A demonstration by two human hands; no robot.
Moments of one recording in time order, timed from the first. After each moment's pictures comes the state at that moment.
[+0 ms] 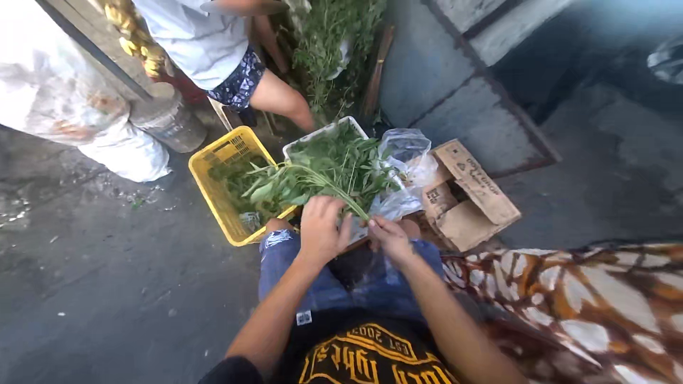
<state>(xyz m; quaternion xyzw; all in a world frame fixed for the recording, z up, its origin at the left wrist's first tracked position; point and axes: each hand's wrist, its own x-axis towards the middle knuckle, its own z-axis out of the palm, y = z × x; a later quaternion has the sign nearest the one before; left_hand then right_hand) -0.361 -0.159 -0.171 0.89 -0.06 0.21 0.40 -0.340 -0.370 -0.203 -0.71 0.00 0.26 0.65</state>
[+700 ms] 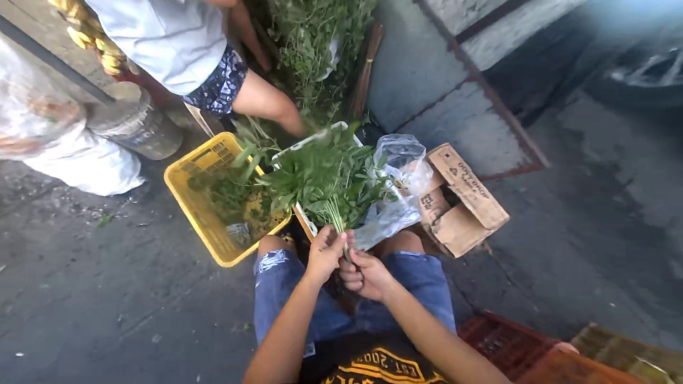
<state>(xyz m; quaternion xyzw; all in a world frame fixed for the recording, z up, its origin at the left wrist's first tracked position) -0.336 -0.162 -0.251 0.54 0.12 -0.12 0.83 -0.349 -0.320 -0.244 -0.32 0.15 0.46 0.82</state>
